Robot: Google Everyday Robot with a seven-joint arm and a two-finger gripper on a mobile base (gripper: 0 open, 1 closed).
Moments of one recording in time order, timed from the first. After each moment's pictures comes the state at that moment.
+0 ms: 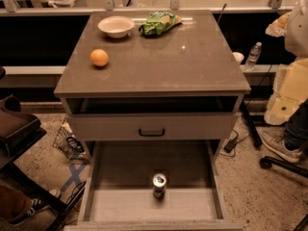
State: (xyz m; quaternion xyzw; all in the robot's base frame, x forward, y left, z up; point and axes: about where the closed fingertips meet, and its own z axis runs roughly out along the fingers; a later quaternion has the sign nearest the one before) arm 0.438 -0.213 0.989 -0.60 0.78 -0.05 0.18
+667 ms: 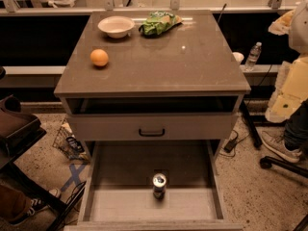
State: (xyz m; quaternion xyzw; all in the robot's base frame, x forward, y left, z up) arm 0.439 -0.217 0.993 -0.59 0.78 -0.04 0.19
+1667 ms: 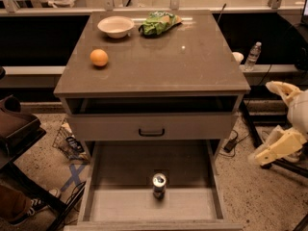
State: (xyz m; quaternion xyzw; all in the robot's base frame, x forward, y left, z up) arm 0.435 -0.232 0.871 -0.53 0.75 0.10 0.38
